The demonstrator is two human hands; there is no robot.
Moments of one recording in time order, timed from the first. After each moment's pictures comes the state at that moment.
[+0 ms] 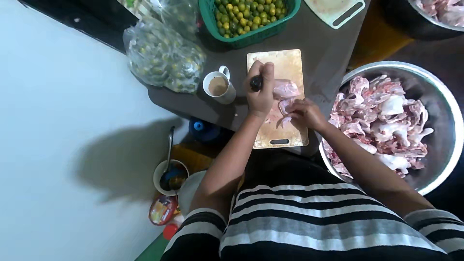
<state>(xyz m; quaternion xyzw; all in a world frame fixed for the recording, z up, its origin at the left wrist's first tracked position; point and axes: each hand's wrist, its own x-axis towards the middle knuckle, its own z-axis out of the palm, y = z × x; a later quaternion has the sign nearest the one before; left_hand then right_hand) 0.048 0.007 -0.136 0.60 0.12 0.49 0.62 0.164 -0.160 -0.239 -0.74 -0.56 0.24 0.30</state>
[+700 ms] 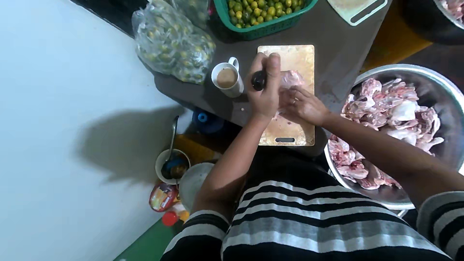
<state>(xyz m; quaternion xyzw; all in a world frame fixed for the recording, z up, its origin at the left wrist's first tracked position) 0.031 0.005 -0.108 0.56 0.13 0.52 0.63 0.167 -0.116 -0.222 -0.57 -0.81 0.05 0.15</state>
